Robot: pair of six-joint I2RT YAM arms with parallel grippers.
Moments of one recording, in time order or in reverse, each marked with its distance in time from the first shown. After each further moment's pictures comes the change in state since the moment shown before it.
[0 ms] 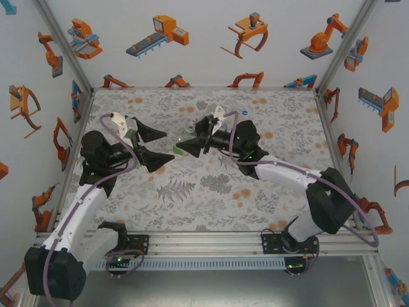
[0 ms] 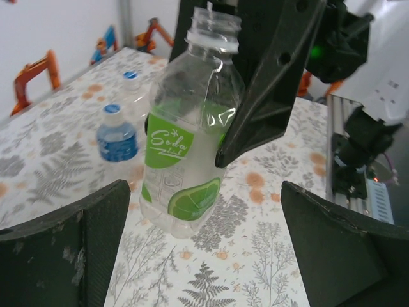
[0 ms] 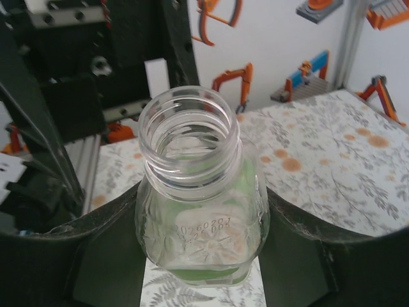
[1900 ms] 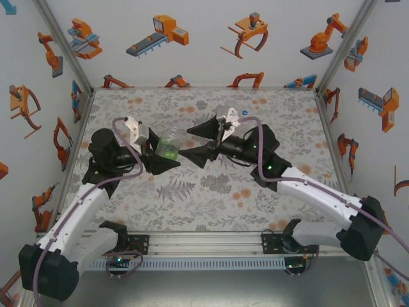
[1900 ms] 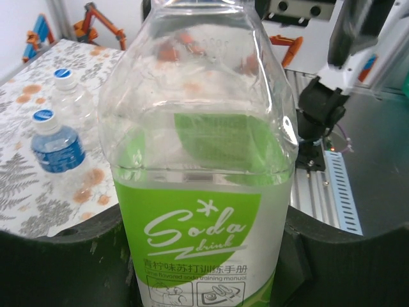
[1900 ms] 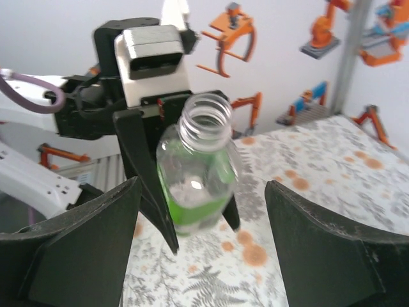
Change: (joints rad) left arm -0.100 0.000 0.044 -0.178 0.027 0.110; right arm 0.103 -0.314 0.033 -0.345 0.189 -0.056
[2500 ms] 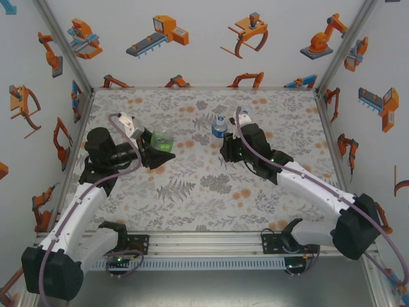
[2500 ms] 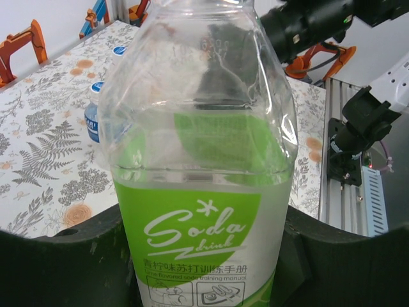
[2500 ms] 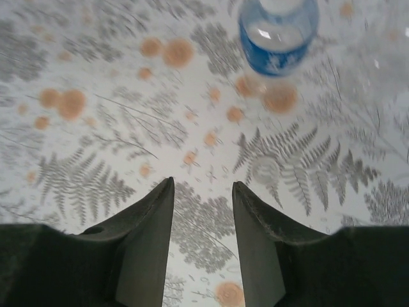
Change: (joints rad) left arm 0.071 0.000 0.003 -0.044 -0.082 -0.001; right arm -0.170 0.094 -0.046 -0.661 0.510 0.109
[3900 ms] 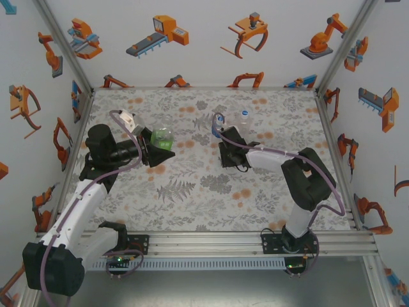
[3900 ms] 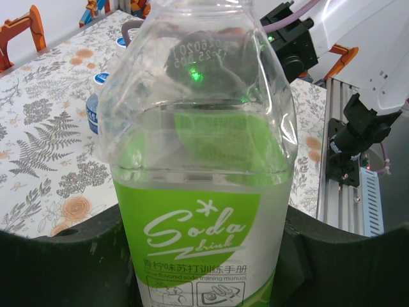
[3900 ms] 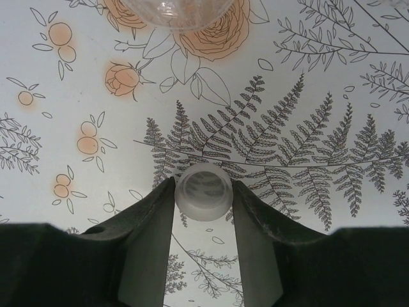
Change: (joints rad) left arm 0.013 0.037 0.027 -0.032 0.004 0.000; right arm -0.051 0.496 0.096 0.007 0.090 0.047
